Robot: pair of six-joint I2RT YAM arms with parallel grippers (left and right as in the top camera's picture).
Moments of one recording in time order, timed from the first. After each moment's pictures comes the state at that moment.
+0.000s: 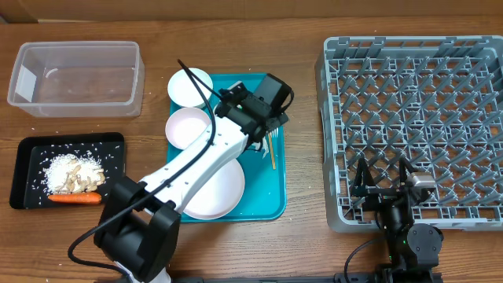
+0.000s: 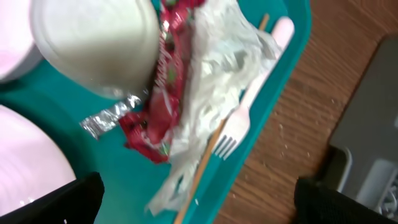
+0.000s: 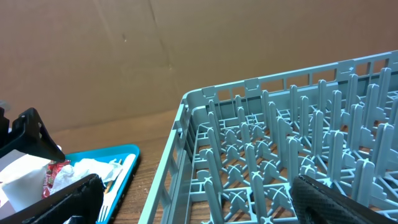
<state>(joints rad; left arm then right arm) -0.62 1.84 1.44 -0.76 -0.22 -1.18 0.03 0.01 0.02 -0.03 -0.05 0.23</state>
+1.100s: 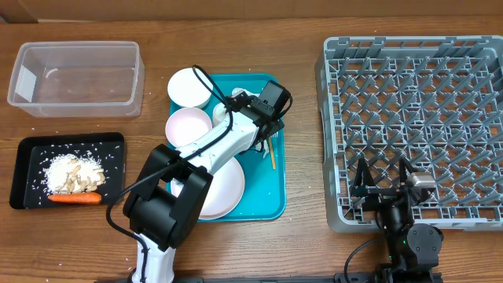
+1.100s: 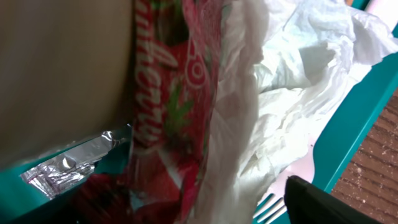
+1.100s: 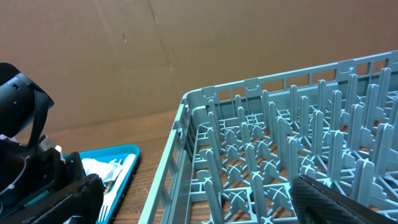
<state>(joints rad) -0.61 2.05 1.43 -0.63 -0.21 -1.16 0.03 0.01 0.02 -0.03 -0.05 0.23</state>
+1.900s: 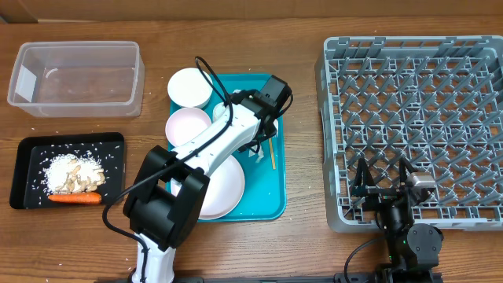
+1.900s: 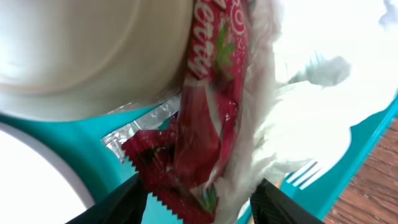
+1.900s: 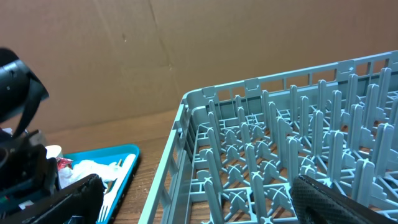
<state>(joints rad) -0.61 2.05 1.55 -0.89 -0.21 -1.09 0.03 0.01 0.02 -0.03 -0.05 0.23</state>
